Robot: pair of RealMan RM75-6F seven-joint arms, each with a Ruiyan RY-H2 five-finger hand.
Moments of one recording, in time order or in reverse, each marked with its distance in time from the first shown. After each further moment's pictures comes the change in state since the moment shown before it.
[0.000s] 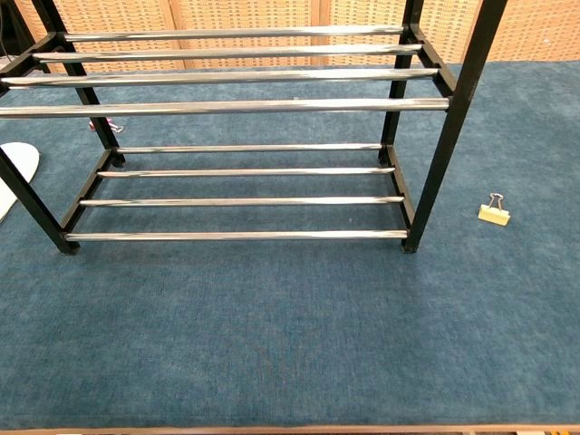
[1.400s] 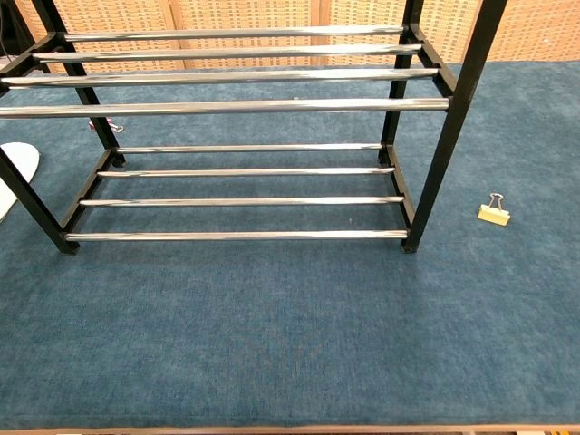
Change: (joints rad) left arm -0.282 -0.400 -0.126 0.594 -0.197 -0.401 -0.152; right arm 0.009 0.042 0.012 -0.021 0.069 -0.066 0.045
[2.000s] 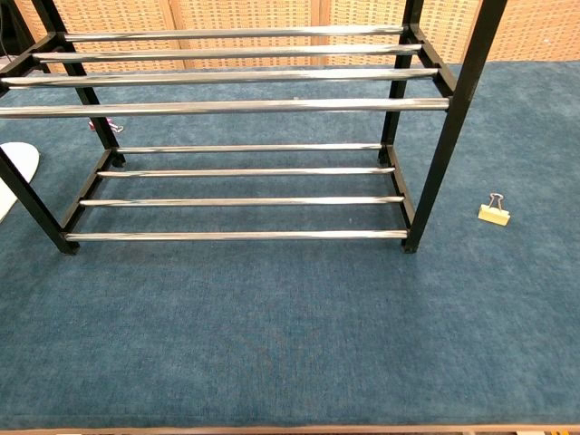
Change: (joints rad) left arm -0.072 -0.124 -0.002 0.245 0.023 -0.032 -0.054; right arm 0.003 0.006 0.004 -0.001 0.029 -0.020 -0.002
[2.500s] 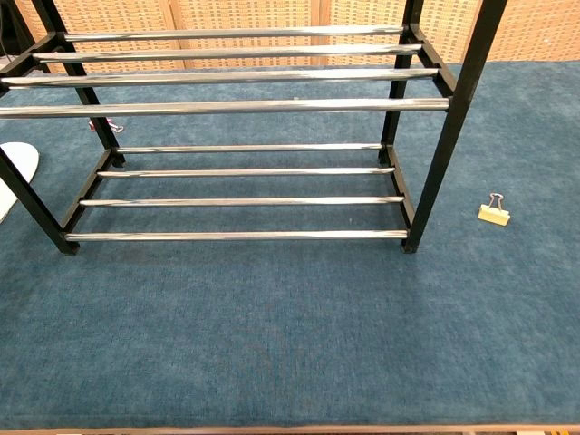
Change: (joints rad) left arm -0.010 -0.049 0.013 0.106 0.018 0.004 -0.031; right arm 0.002 0.006 -0.002 -0.007 0.005 -0.009 0.000
